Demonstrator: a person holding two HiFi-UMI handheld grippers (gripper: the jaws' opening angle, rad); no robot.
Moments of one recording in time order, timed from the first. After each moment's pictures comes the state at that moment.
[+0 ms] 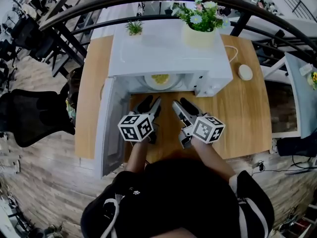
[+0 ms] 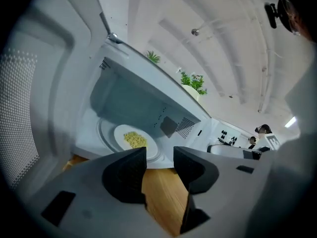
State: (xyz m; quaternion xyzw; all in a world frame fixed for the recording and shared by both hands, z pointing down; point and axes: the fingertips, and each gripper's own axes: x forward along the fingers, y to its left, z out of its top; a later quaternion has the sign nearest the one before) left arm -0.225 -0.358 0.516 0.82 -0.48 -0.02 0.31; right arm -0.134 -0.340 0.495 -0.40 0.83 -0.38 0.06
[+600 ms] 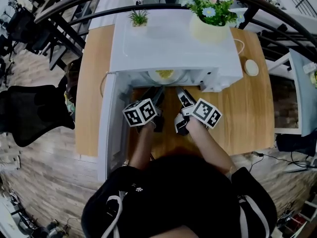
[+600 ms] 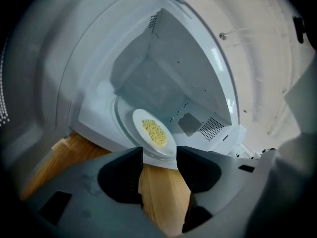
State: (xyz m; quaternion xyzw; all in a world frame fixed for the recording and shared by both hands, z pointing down) left arm -0.238 -0.397 0.576 0.76 -0.49 -0.04 0.42; right arm -0.131 -0.390 0.566 -0.48 0.69 -0.53 0.11
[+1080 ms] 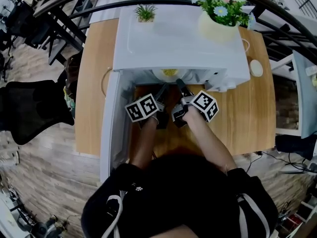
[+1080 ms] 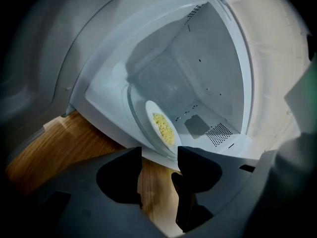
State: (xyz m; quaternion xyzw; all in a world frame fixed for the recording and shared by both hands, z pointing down) left arm -0.240 -0.407 0.598 0.73 -0.48 -0.08 0.49; right arm -0.147 -0.415 0.605 -0.49 0.60 -0.61 0.17
